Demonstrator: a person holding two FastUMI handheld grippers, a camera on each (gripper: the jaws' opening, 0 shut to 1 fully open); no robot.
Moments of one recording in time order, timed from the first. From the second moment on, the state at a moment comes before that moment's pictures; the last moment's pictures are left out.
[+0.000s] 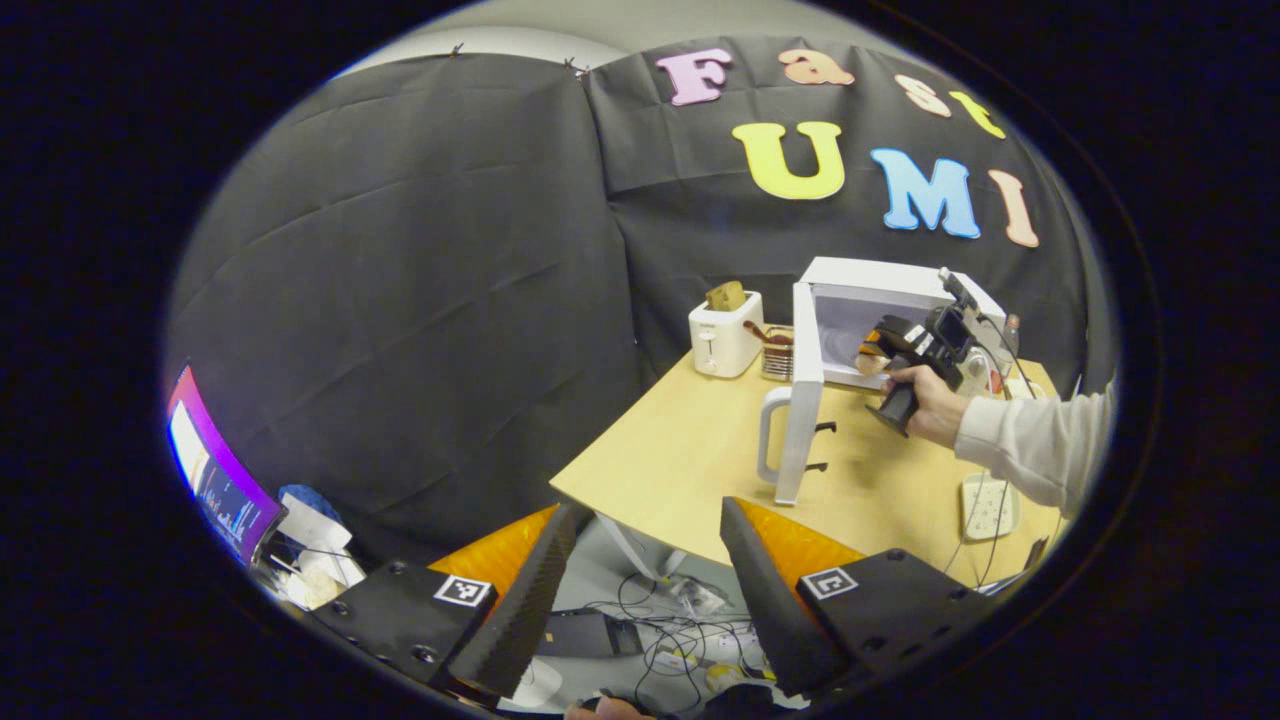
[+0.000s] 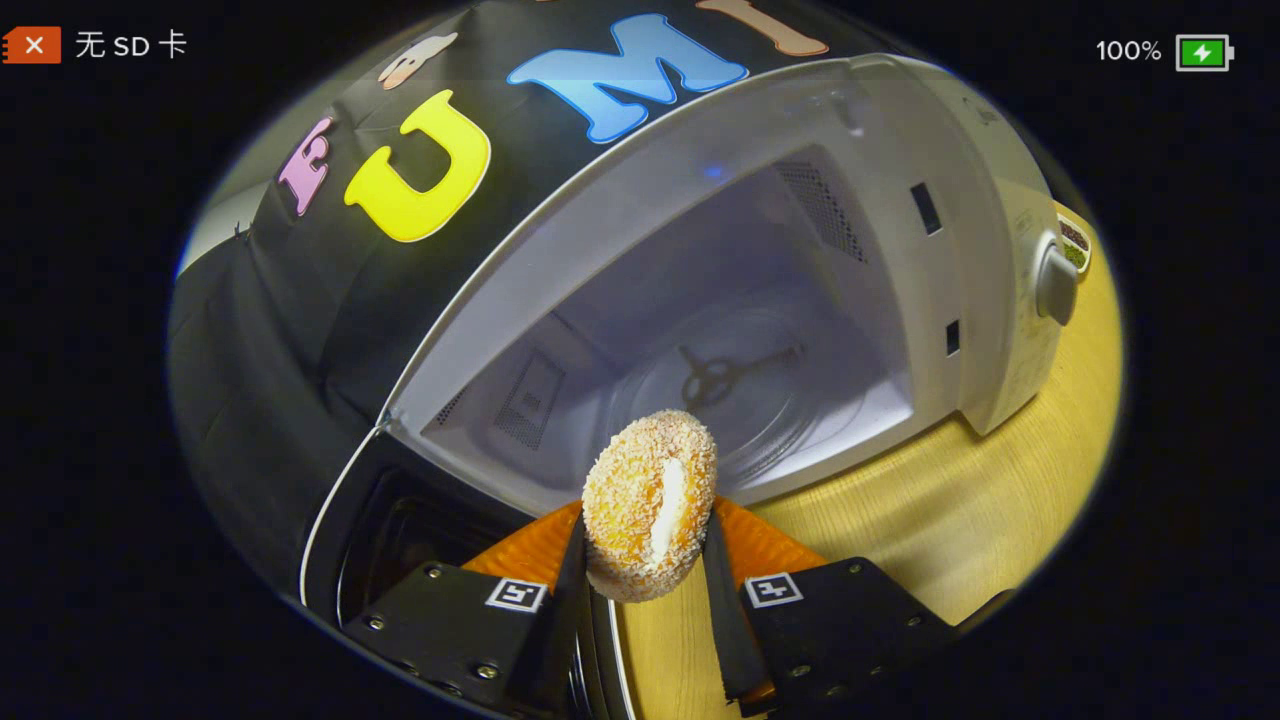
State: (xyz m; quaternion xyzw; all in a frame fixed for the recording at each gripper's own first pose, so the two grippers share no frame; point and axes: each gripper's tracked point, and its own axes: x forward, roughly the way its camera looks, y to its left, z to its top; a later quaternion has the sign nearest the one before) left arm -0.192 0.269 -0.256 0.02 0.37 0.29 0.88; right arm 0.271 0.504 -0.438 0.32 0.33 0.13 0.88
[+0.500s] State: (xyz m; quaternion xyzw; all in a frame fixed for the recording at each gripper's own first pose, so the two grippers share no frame) left arm -0.199 0.276 -0.270 0.02 0.40 0.30 0.87; right arm 0.337 0.483 -0.460 0.30 0.23 0.04 0.93
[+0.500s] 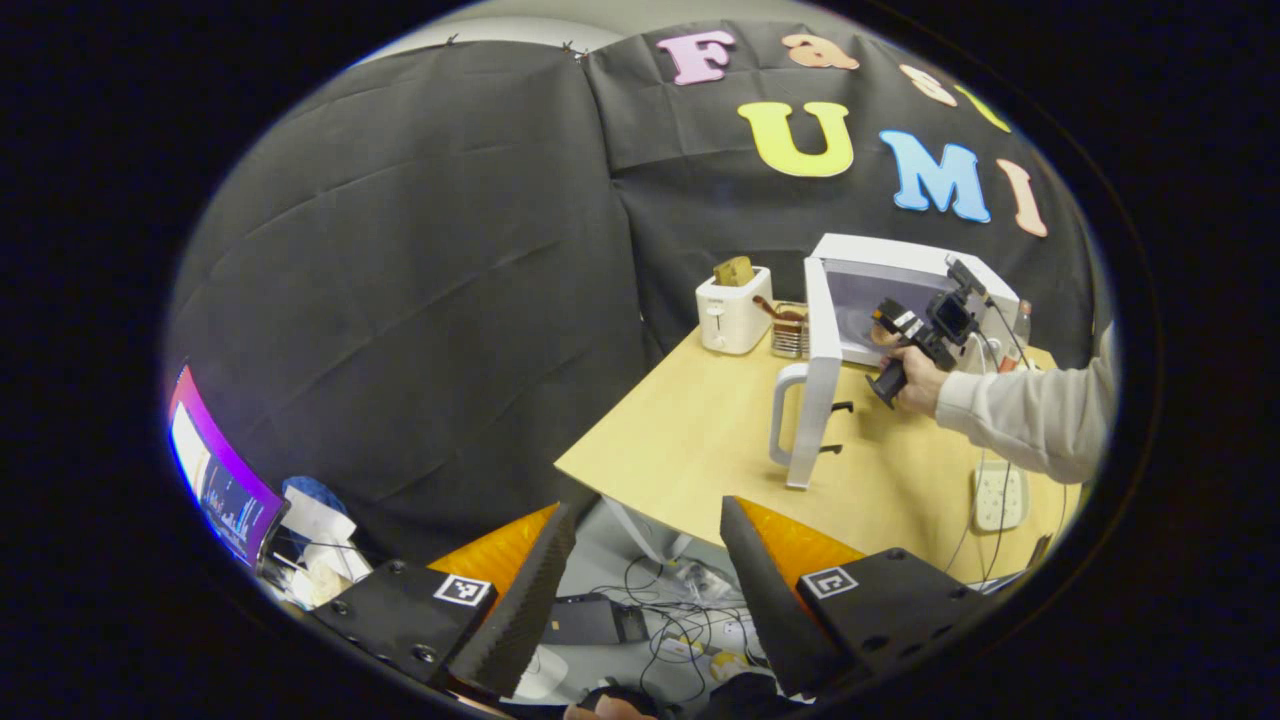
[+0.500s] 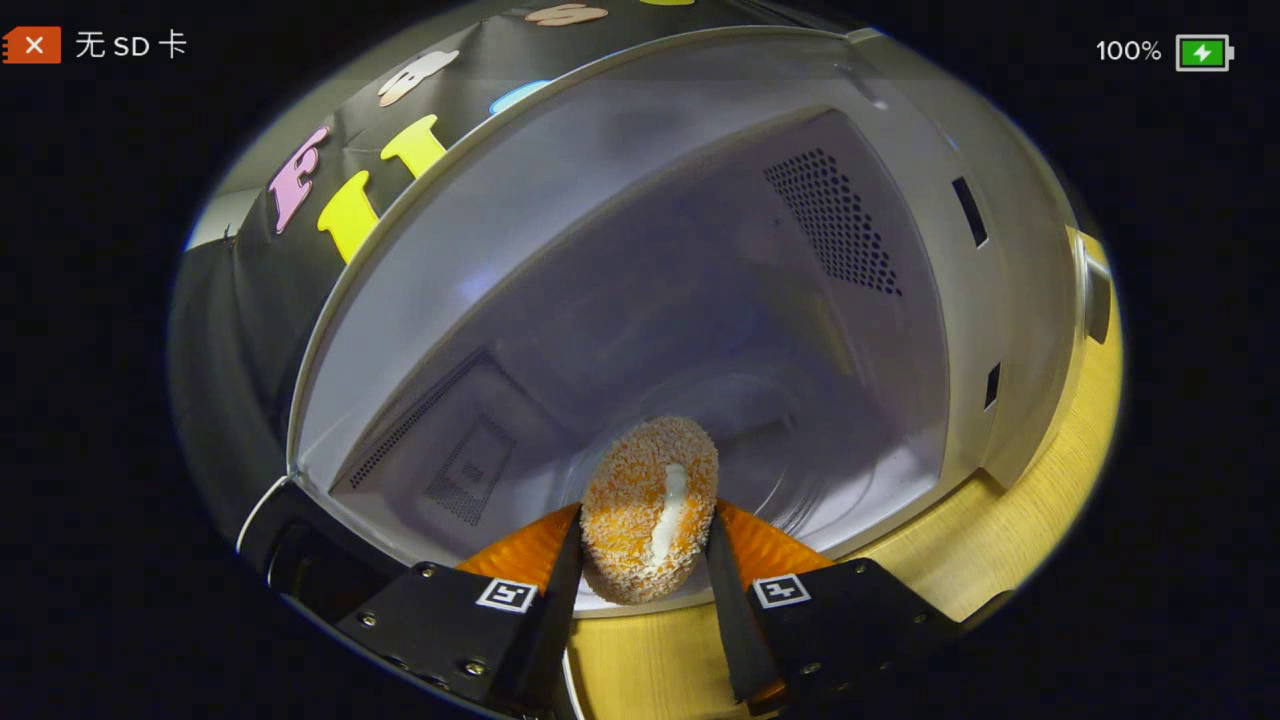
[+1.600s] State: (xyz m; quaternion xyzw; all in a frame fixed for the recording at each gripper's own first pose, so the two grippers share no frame) left arm -0.190 0.278 -0.264 0.01 0.38 0.31 0.87; right arm 0.295 0.473 -0.414 0.28 0.25 0.10 0.92
